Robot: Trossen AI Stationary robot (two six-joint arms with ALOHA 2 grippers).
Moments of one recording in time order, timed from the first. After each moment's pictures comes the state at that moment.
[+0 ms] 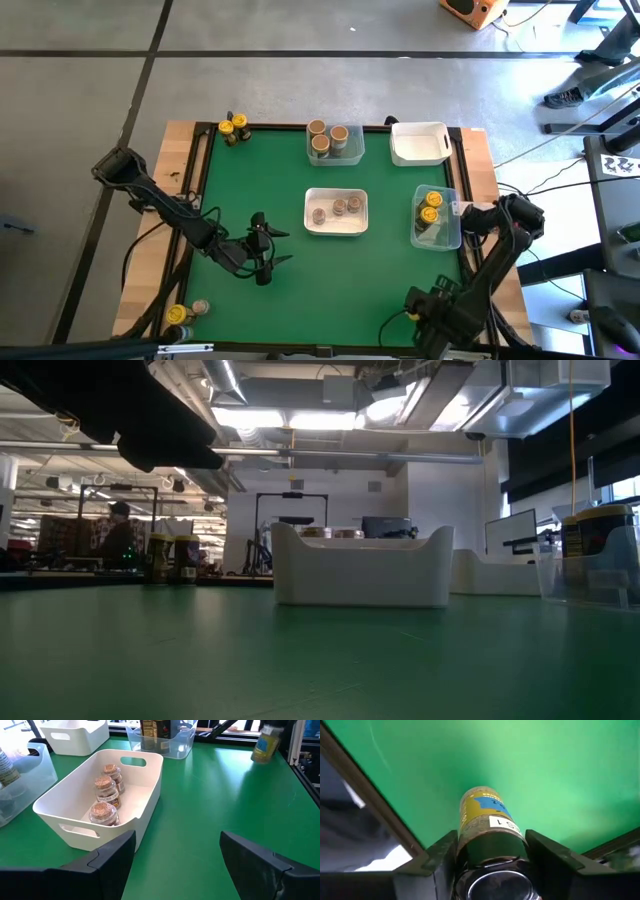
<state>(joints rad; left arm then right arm) -0.58 1.37 0.55 0.30 -0.74 -0.39 0.97 1.82 1.46 -1.24 -0.03 1.46</state>
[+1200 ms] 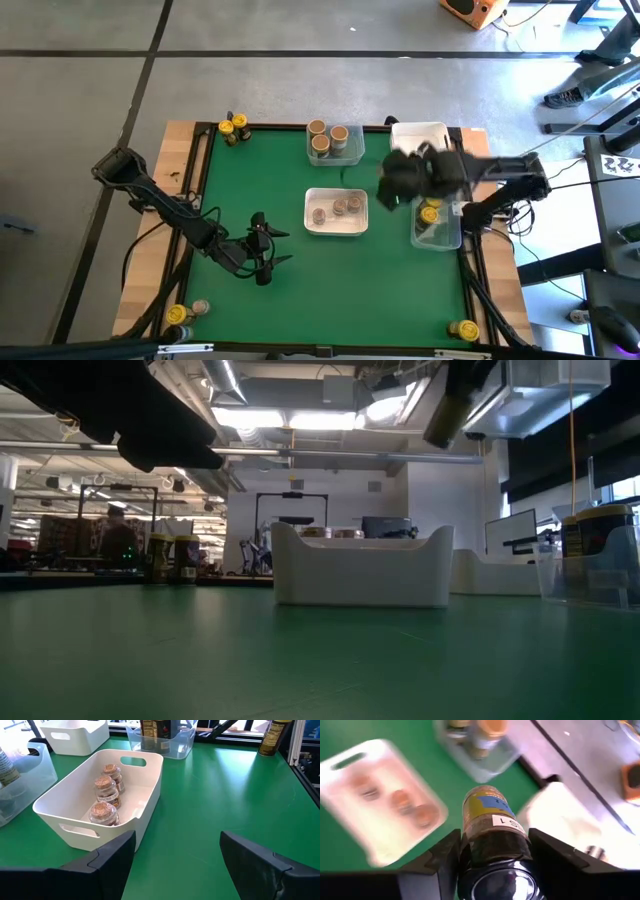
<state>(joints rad) -0.58 1.37 0.55 0.30 -0.74 -0.40 0.14 1.53 1.75 -1.57 0.60 0.75</state>
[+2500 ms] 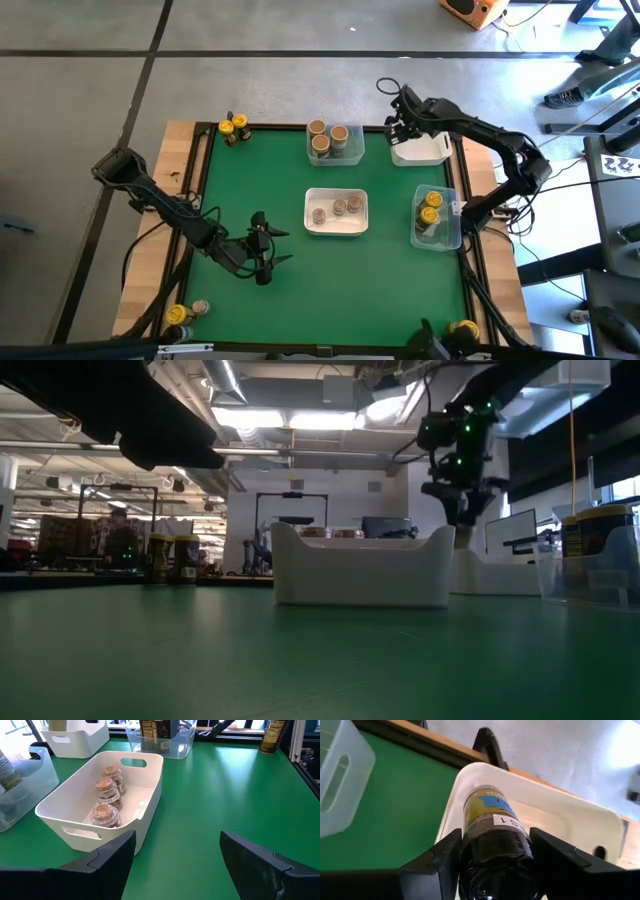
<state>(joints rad) -0.58 1.37 0.55 0.30 -0.74 -0.37 -0.80 1.53 1.21 -0.87 0.30 0.31</state>
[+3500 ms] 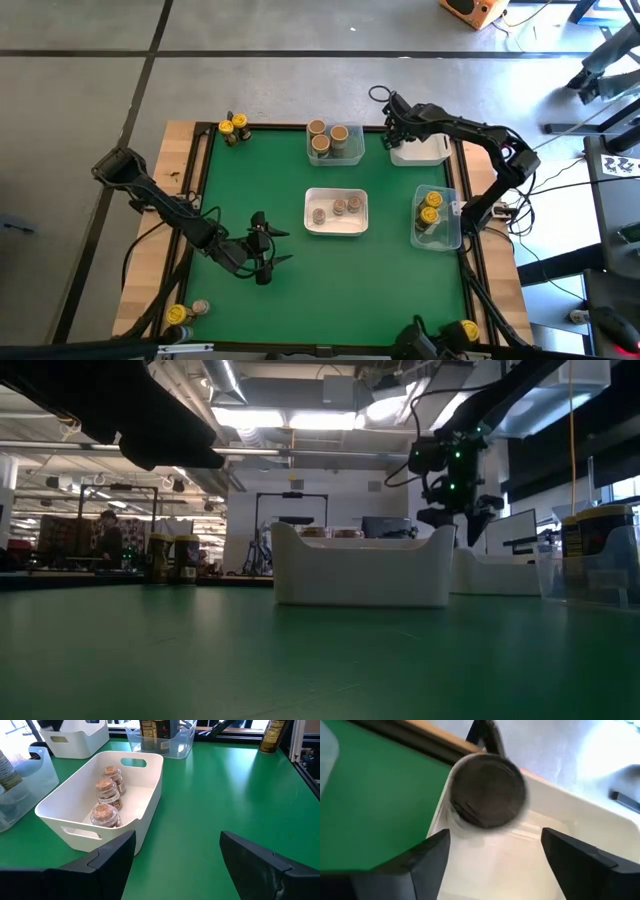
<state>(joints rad) -0.58 1.37 0.55 0.30 -0.74 -0.37 -0.79 1.63 1.17 -0.78 0.37 0.31</state>
